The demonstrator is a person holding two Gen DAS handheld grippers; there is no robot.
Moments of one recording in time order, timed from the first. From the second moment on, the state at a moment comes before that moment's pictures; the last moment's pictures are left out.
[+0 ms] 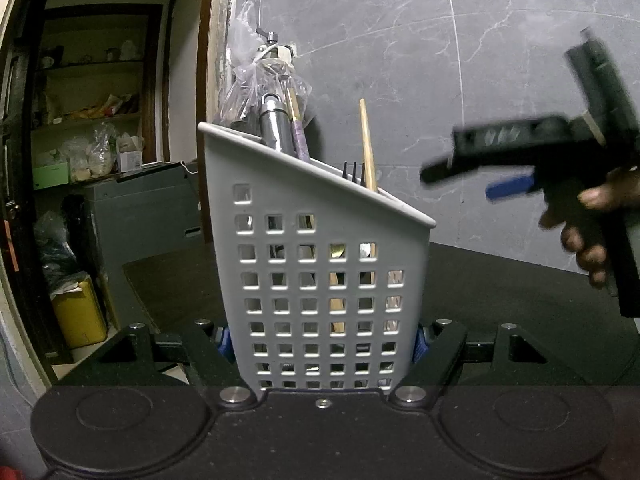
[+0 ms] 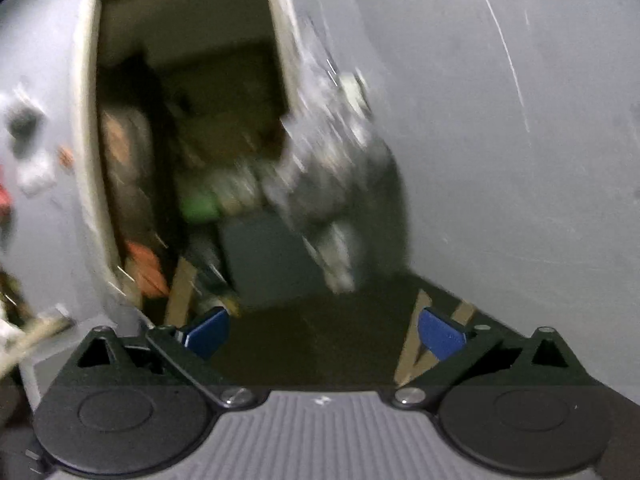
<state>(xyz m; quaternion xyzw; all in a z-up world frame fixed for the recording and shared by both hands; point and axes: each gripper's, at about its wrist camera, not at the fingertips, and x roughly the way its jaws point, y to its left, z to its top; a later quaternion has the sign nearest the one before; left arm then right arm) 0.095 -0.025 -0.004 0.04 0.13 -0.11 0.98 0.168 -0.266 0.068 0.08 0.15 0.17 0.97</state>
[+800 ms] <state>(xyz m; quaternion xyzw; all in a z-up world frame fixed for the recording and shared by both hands) 0.102 -0.023 -0.004 0.02 0.15 -0.11 0.98 0.335 -0.263 -0.013 0.10 0.39 0.03 0.92</state>
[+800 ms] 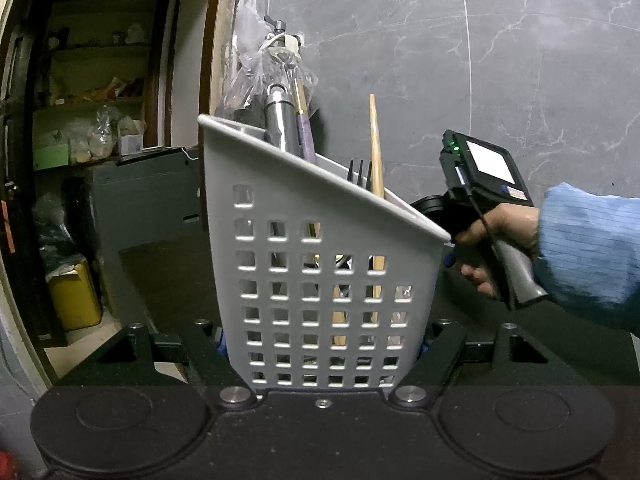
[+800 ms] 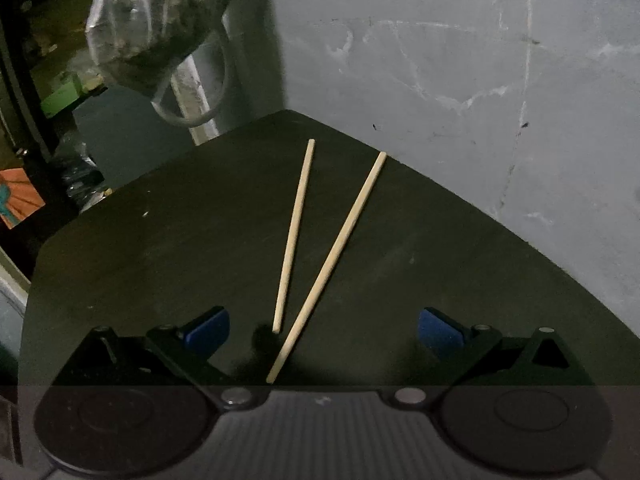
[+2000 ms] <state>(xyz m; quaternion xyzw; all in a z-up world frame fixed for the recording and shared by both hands) 0.111 -0.022 -0.007 0.00 0.15 -0.11 0.98 0.409 -0.225 -0.026 0.04 0.34 -0.02 0.94</state>
